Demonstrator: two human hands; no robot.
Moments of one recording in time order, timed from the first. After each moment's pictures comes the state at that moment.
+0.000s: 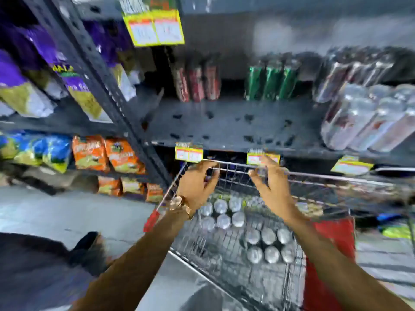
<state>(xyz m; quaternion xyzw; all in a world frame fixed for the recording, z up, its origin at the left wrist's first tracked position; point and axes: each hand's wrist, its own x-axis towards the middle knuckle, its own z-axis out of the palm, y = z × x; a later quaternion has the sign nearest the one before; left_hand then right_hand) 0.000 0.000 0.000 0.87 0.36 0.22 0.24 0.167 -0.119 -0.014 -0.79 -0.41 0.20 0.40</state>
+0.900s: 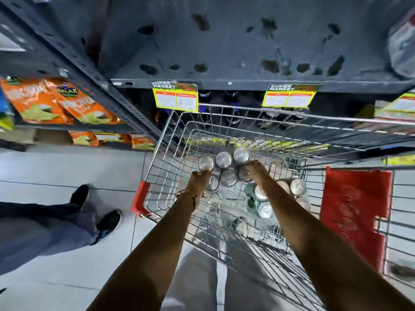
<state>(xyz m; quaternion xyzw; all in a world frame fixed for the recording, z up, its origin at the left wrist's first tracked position) -0.011 0.018 -0.207 0.45 0.63 -0.03 0.64 0.144 -0.077 -0.218 -0.76 0.00 0.54 0.37</state>
